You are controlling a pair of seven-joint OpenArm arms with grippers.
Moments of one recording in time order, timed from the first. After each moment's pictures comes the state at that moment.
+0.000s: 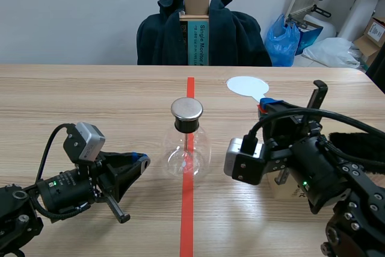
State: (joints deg) left arm -2.2 -21.9 24.0 52.2 -0.4 -34.5 -38.2; right arm -19.2 11.1 -7.1 89.4 -80.4 -17.7 13.9
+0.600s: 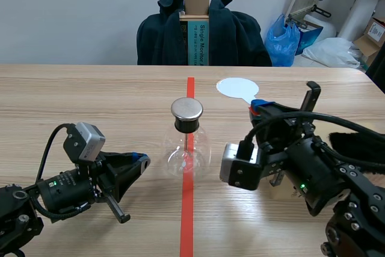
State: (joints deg) left arm -2.2 -21.9 24.0 52.2 -0.4 -34.5 -38.2; right arm -19.2 11.1 -7.1 89.4 -80.3 -17.7 20.6
